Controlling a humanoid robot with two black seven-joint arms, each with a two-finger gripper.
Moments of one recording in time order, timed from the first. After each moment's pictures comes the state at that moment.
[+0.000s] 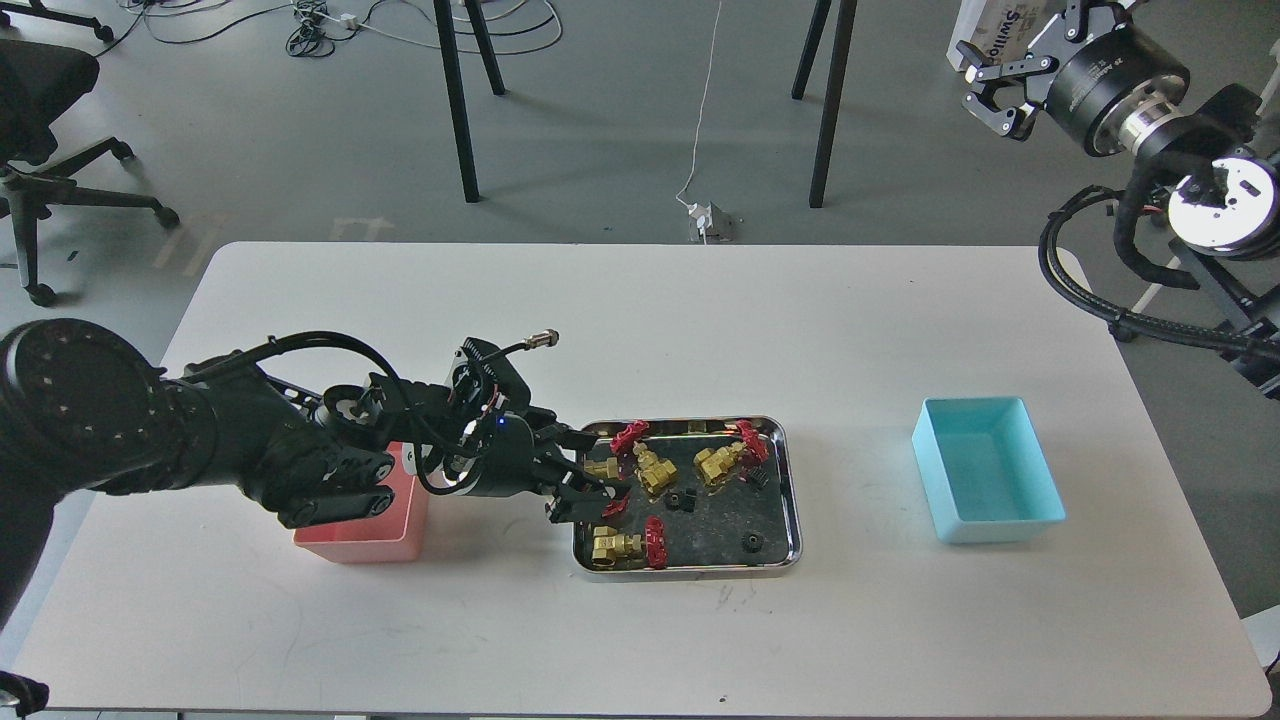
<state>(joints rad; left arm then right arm) -1.22 0.14 0.89 -0.88 1.06 0.28 -0.49 1.03 -0.50 0.64 0.76 0.14 0.26 0.05</state>
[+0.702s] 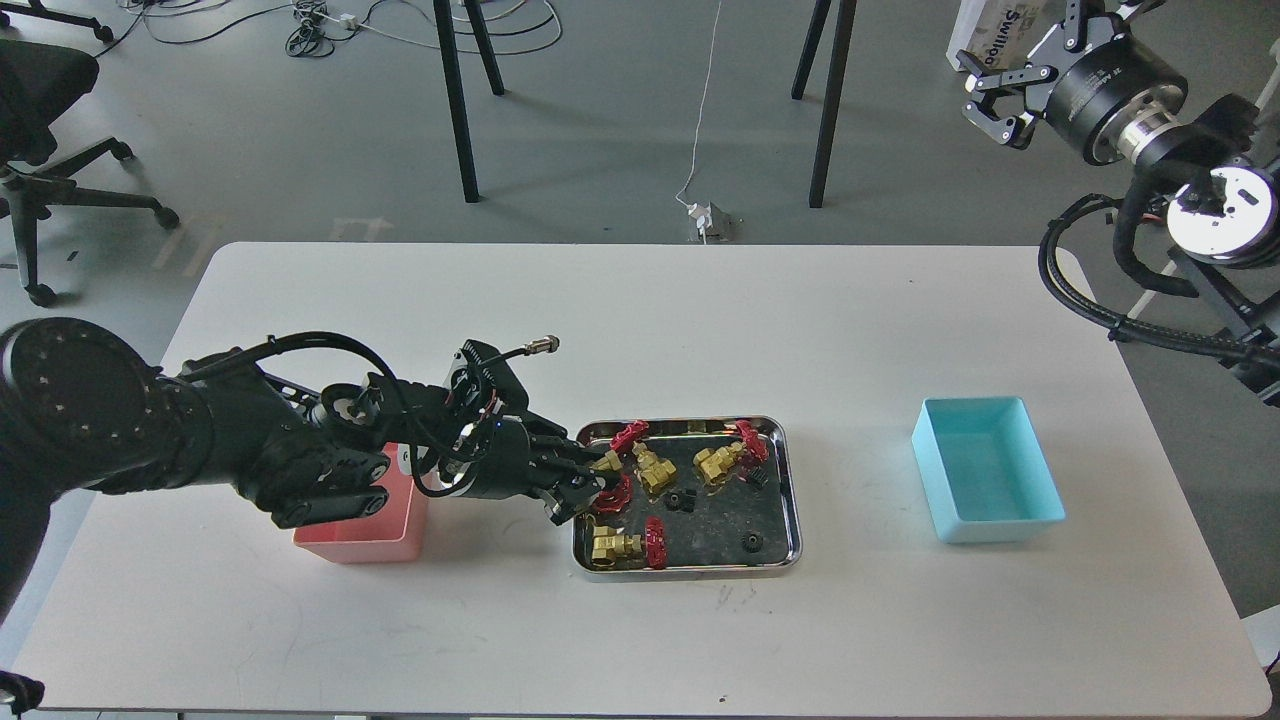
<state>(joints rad) -1.22 0.14 0.89 -0.88 1.10 0.28 -0.49 1.02 -0.51 0.65 0.76 0.14 0.26 0.05</state>
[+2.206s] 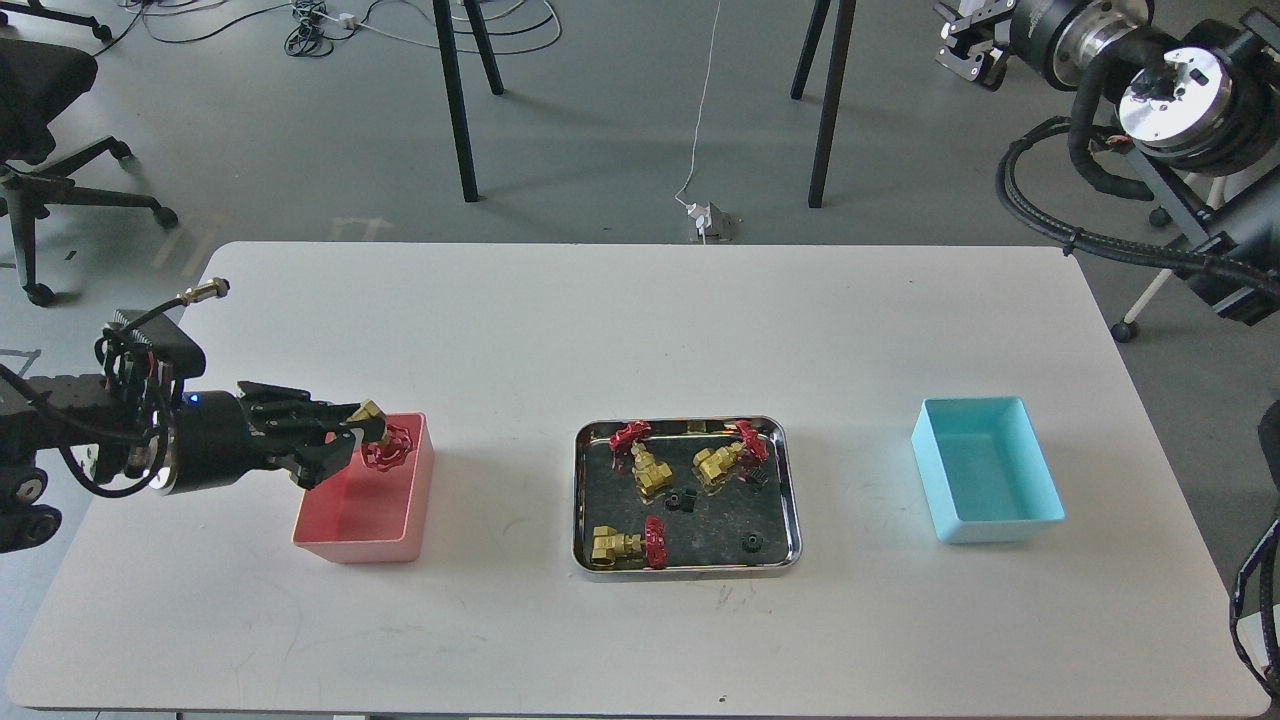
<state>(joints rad) -1.30 0.87 0.79 -1.28 1.28 0.33 -0.49 1.20 -0.41 0.64 0.71 0.13 -0.04 -0.09</state>
